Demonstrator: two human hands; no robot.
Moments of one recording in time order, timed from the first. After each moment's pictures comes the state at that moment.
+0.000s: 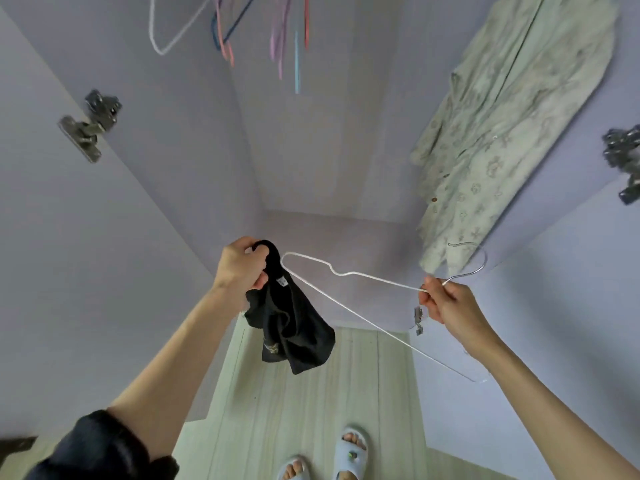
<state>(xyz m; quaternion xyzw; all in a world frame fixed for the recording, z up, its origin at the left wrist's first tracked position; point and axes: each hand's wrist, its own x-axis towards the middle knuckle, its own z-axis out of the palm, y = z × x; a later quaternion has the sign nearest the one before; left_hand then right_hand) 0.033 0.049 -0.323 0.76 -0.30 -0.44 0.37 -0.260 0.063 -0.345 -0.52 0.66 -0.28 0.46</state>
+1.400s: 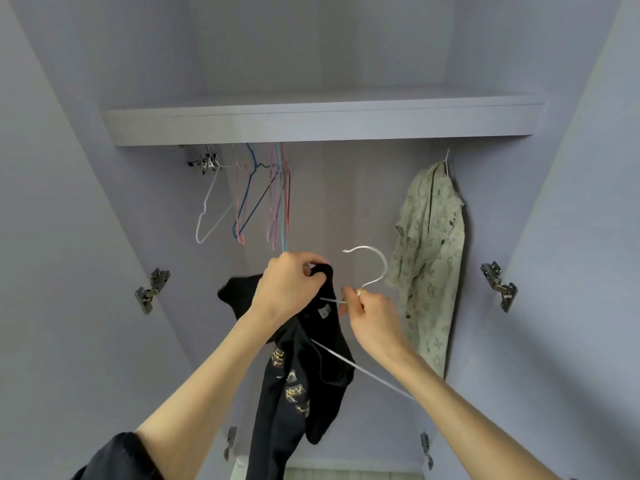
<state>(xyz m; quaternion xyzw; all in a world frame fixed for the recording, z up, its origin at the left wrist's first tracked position) -0.048 0.057 -0.098 0.62 -0.69 -0.13 0.34 -0.192 0.070 -0.145 -0.70 0.56 -0.36 0.25</state>
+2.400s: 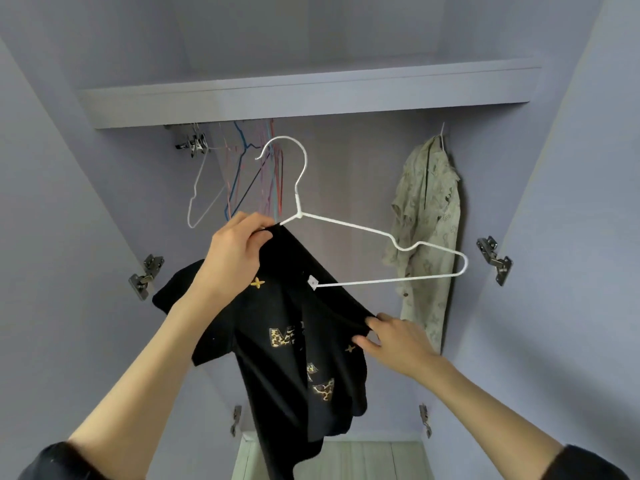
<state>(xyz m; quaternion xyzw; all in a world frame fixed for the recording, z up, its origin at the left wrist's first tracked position) -0.002 0.065 -0.088 0.56 -0.73 0.00 0.40 -0.244 0.062 -0.232 -0.81 0.58 -0.06 0.06</state>
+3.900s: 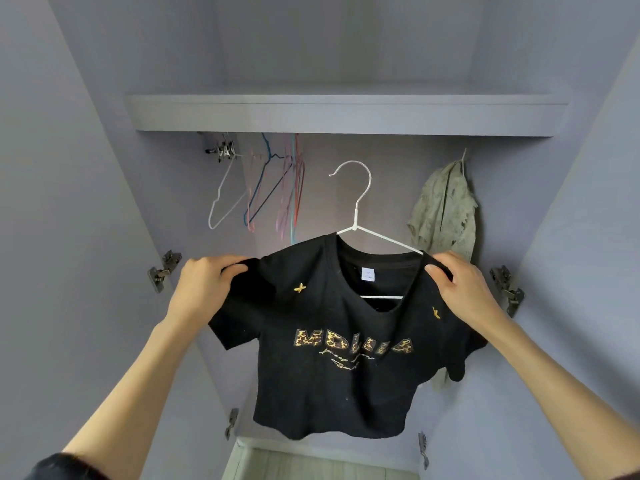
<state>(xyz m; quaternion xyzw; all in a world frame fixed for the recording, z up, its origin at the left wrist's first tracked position) 0.041 0.083 -0.120 0.68 -0.63 0.00 0.38 -0.313 0.016 -0.140 -0.75 0.54 -0.36 0.09</state>
